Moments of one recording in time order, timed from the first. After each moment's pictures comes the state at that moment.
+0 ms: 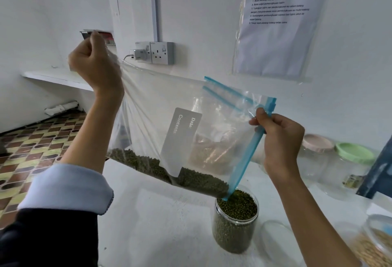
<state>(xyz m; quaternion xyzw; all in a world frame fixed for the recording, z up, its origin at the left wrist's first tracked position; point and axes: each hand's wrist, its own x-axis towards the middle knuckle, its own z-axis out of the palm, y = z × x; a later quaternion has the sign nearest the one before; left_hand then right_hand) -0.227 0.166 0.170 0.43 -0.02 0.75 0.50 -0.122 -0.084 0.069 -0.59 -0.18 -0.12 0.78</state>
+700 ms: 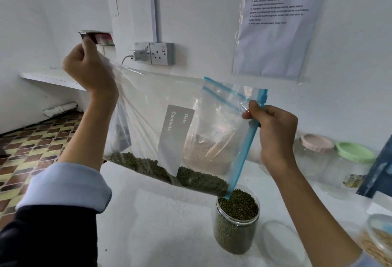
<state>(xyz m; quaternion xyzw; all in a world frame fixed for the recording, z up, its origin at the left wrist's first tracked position) -0.226 0.187 0.166 0.40 0.03 0.77 0.50 -0.127 -0.076 0.085 -0.60 -0.22 -0.10 0.77</state>
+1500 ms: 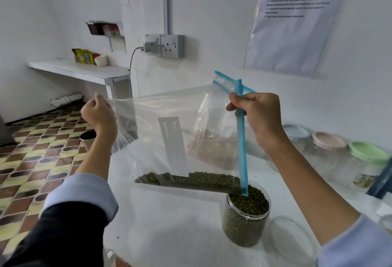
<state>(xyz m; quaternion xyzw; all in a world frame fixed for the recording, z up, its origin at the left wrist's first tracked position) -0.245 0.262 0.043 0.47 0.30 0.67 0.48 -0.134 -0.036 0.102 -0.69 -0.29 -0.03 0.66</state>
